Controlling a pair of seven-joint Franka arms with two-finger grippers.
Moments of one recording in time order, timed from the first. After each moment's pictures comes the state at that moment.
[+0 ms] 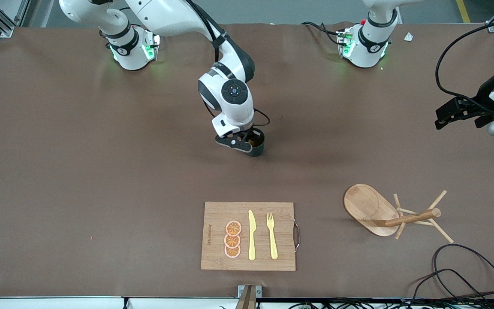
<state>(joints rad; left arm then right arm) 0.16 0.06 -0.26 -1.51 0.02 1.60 -0.10 0.86 0.61 -0.03 -1.67 0.12 2.29 1.08</state>
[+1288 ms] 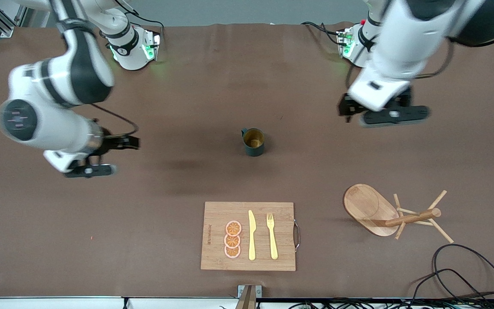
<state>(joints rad) -0.14 0.16 -0.46 -1.52 0.21 1.59 -0.68 0.22 0.25 -0.08 -1.62 0.08 1.65 0.09</state>
